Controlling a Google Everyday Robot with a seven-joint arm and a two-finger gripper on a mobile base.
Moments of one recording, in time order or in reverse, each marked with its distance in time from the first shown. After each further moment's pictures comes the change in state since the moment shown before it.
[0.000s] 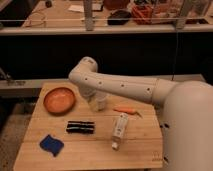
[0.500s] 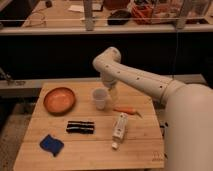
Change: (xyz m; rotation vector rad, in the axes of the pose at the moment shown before) arm 0.141 0.012 0.008 -0.035 0.063 0.177
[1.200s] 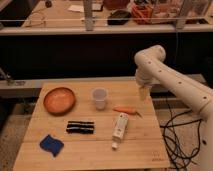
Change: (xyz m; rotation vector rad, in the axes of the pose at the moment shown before) arm 0.143 0.086 -0.012 0.013 -0.067 0.262
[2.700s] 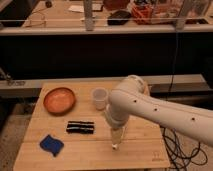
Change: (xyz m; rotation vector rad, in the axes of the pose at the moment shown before) arm -0.248 0.198 -0.066 -0.097 -0.246 -0.305
